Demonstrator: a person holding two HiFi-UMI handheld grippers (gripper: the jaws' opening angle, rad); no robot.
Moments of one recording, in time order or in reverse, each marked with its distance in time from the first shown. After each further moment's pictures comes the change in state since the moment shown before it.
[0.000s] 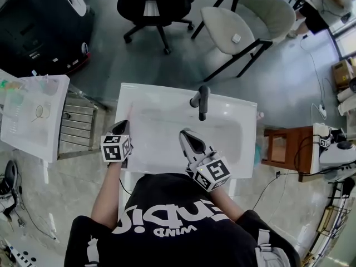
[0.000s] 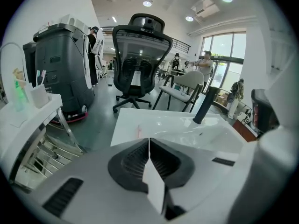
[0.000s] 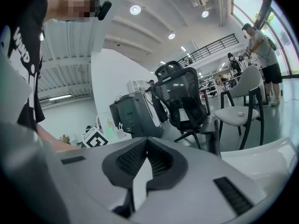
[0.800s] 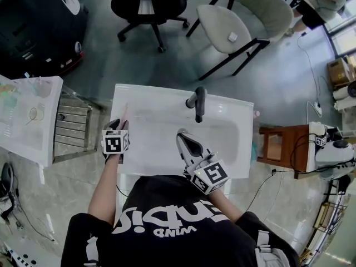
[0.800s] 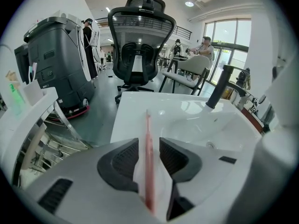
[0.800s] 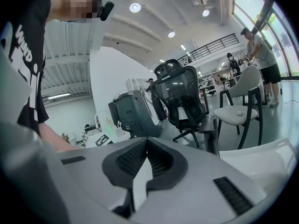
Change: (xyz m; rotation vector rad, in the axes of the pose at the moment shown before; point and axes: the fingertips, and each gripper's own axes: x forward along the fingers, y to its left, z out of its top) left arm 0.051 0.026 -0.032 0.043 0.138 0.047; right arm 0.003 -0.002 -0.002 -0.011 0.020 -0.014
